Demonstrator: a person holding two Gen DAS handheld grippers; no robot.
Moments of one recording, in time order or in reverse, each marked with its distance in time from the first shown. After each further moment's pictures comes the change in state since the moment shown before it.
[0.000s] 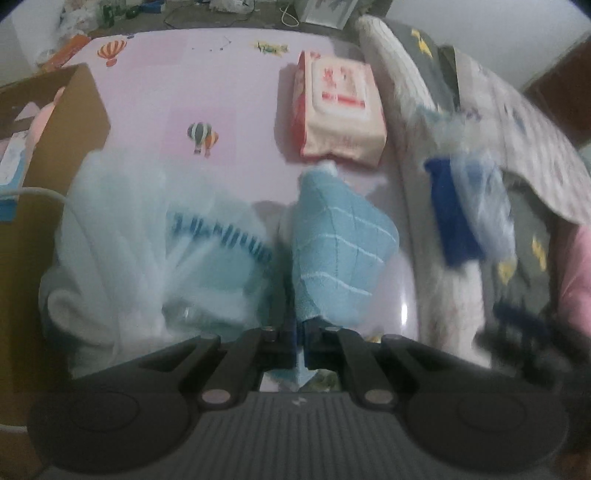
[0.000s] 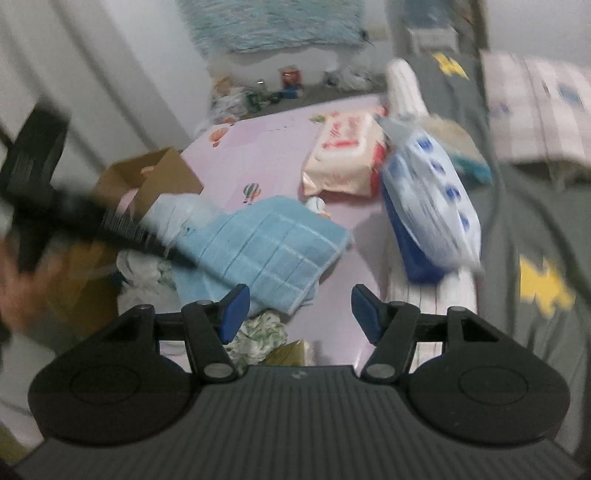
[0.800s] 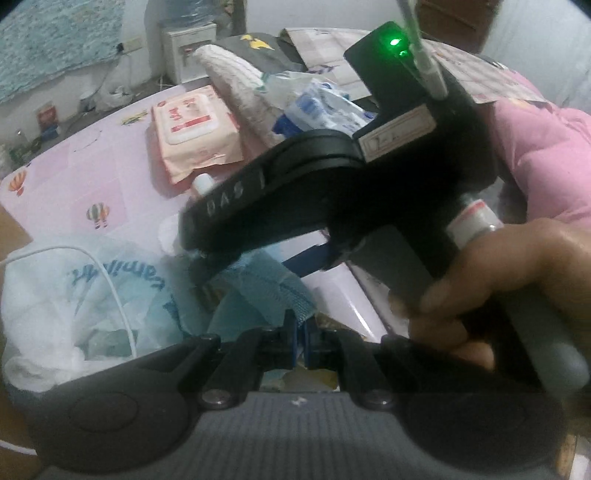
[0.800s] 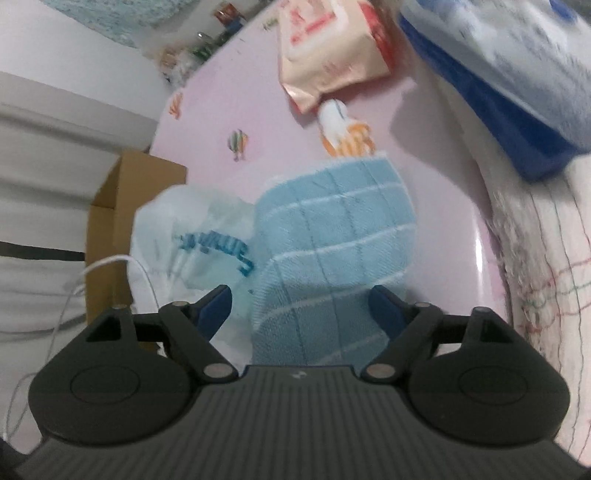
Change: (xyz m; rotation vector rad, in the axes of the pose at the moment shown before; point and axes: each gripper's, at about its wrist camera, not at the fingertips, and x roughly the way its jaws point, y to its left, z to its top) left arm 0.008 -0.088 -0.071 0.477 -0.160 -0.034; right arm 0.129 0.002 0.011 0.443 0.289 0.114
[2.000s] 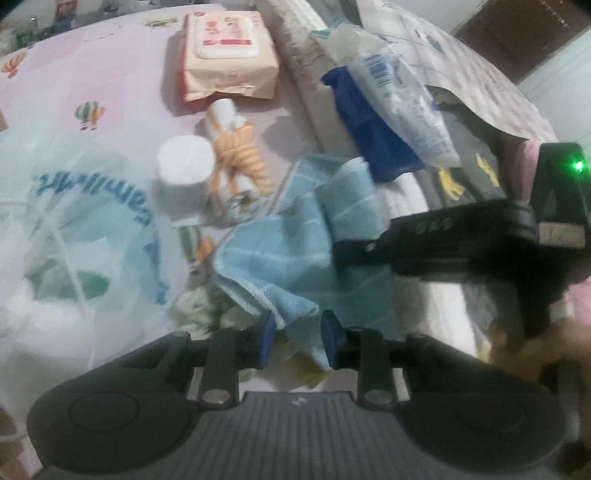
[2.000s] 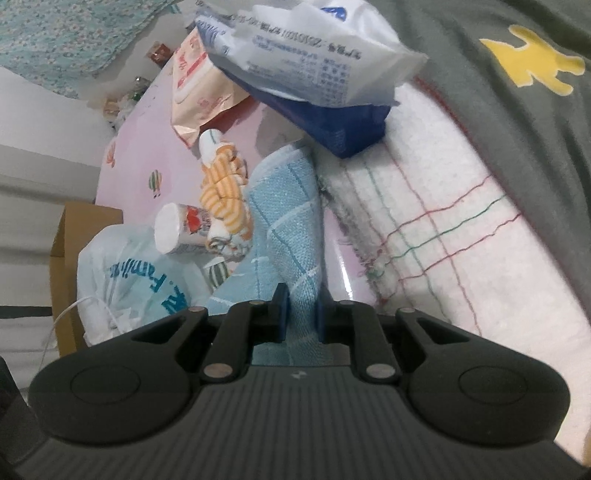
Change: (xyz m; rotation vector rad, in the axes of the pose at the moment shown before) left arm 0.056 0.050 0.009 -0.289 0.148 -0.157; right arm -0.035 -0.077 -0.023 0.159 -0.099 -0.102
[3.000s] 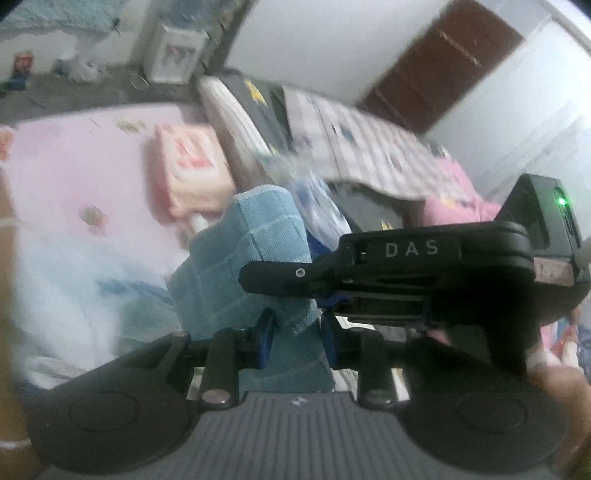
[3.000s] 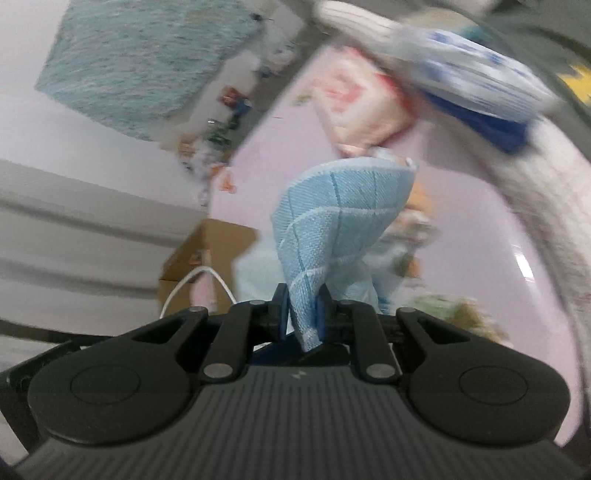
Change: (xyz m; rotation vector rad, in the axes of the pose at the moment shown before) left arm -0.159 0.053 0.007 0.093 -0.238 -0.231; right arm -0.084 0.151 -0.055 0.020 -0.160 0.226
